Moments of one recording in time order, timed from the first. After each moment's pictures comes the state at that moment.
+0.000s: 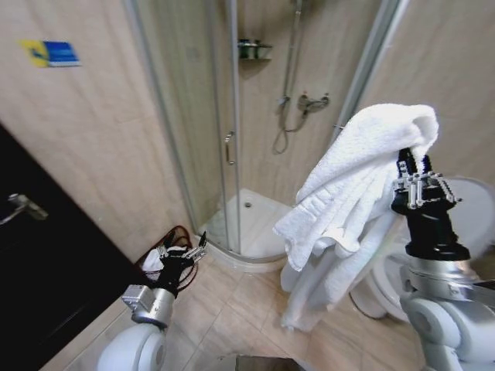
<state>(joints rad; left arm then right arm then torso) 1.78 -1.61 -0.61 -2.48 -0.15 0.25 0.12 -1.43 1.23 0.90 2.50 0.54 0.18 -0.12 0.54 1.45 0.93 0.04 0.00</state>
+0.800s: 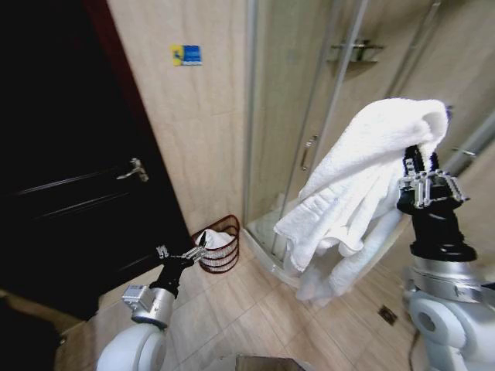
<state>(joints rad) 1.78 -1.61 -0.61 -2.48 -0.15 0.25 0.12 -1.43 1.21 0.93 2.50 0.58 0.21 -0.13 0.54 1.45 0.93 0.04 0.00</state>
